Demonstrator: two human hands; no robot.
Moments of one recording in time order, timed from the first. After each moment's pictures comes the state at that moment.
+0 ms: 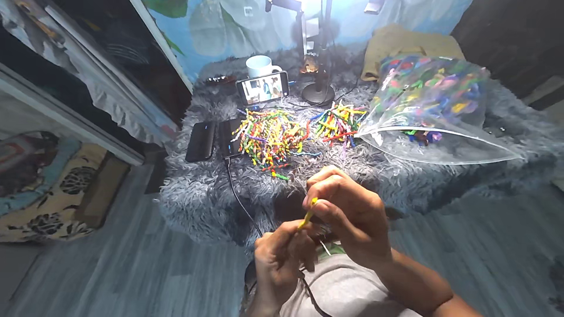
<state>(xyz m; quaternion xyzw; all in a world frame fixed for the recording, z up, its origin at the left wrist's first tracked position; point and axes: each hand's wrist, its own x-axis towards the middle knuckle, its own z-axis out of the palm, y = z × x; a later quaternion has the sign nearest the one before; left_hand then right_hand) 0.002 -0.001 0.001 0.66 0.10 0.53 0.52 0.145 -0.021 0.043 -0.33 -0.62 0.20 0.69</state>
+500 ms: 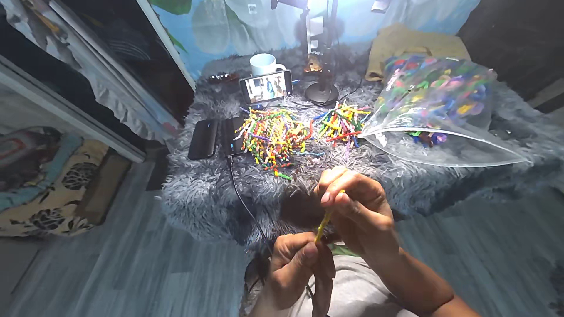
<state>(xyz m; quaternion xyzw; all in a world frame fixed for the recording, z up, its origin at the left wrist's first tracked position) 0.003 -0.005 0.001 0.45 -0.08 0.37 0.81 0.147 -0.016 0.035 -0.16 -0.49 0.40 0.76</state>
